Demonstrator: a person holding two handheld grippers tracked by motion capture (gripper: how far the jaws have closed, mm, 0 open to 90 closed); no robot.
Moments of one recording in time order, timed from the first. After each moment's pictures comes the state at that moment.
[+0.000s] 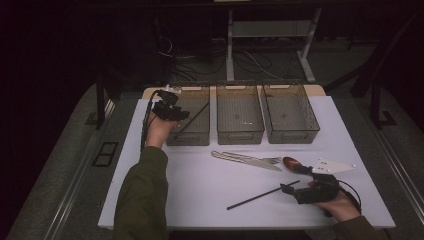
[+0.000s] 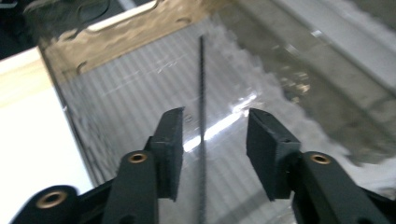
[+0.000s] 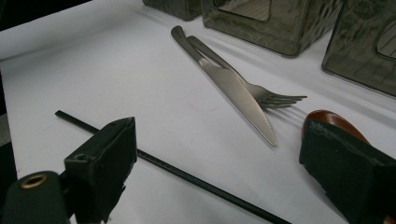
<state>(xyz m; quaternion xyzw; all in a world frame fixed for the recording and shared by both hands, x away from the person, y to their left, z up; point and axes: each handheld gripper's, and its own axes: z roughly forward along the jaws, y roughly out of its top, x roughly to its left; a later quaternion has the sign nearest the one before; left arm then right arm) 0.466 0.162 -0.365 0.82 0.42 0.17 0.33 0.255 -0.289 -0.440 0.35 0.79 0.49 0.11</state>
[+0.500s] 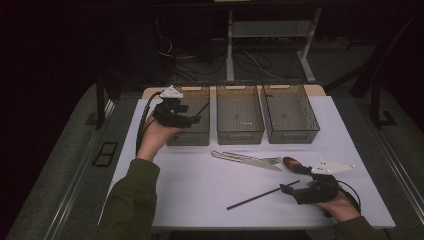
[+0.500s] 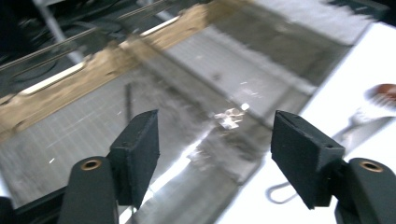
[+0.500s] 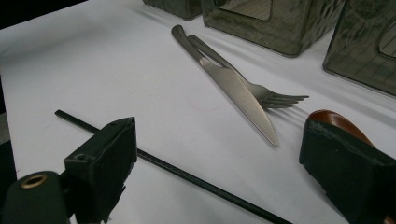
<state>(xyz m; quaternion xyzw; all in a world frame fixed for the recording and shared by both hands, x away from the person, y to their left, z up) 0.414 0.147 -0.332 0.83 0.32 0.14 0.43 0.254 -0.287 -0.440 0.35 0.79 0.49 0.11</state>
